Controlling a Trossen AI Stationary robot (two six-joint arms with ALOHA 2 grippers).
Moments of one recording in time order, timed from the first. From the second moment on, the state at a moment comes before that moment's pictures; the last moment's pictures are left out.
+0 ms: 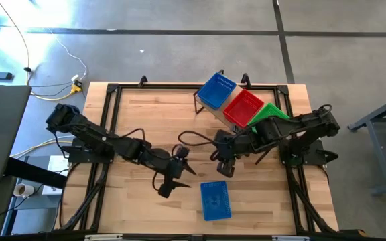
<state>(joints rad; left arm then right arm) -0.25 1.50 1.04 -0.01 -0.01 0.05 0.31 1.64 1.82 -1.22 0.18 0.62</state>
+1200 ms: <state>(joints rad) -0.26 1.86 1.04 0.21 0.07 0.72 0.26 1.63 1.82 -1.20 0.29 0.89</state>
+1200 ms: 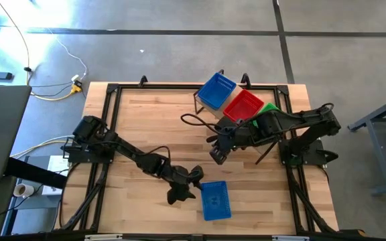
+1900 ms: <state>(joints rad) -0.26 1.90 1.13 0.06 0.07 0.87 0.26 1.63 1.82 -1.19 0.29 0.92</state>
